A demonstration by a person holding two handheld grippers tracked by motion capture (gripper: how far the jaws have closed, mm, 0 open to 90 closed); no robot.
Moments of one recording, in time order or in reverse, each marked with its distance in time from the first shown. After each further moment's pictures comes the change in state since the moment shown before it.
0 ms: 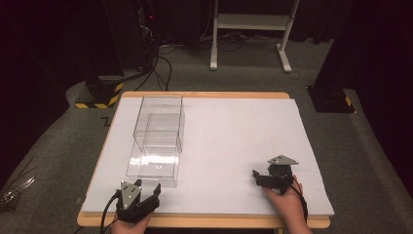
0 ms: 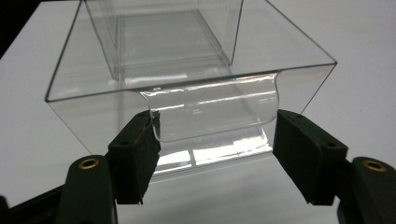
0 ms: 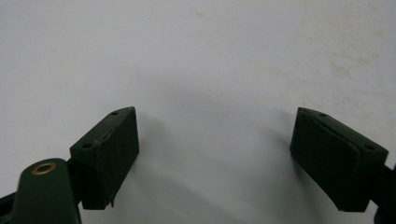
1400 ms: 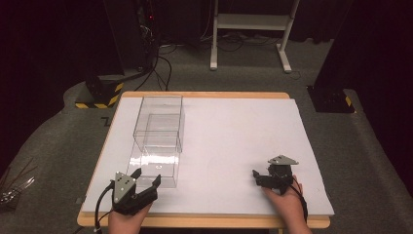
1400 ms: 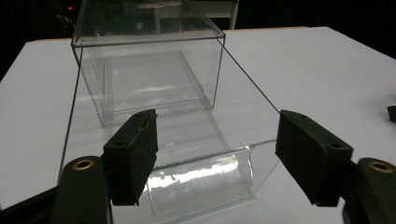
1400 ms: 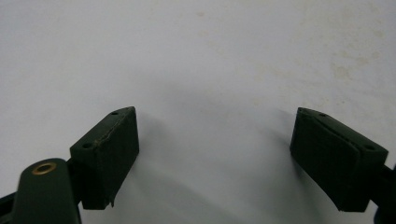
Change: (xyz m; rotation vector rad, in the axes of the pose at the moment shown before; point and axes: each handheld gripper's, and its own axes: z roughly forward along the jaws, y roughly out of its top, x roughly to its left) left arm 0.008 0.033 -0.005 -0.084 -0.092 -0.004; right arm 0.000 0.000 0.000 0.000 -0.001 -0.001
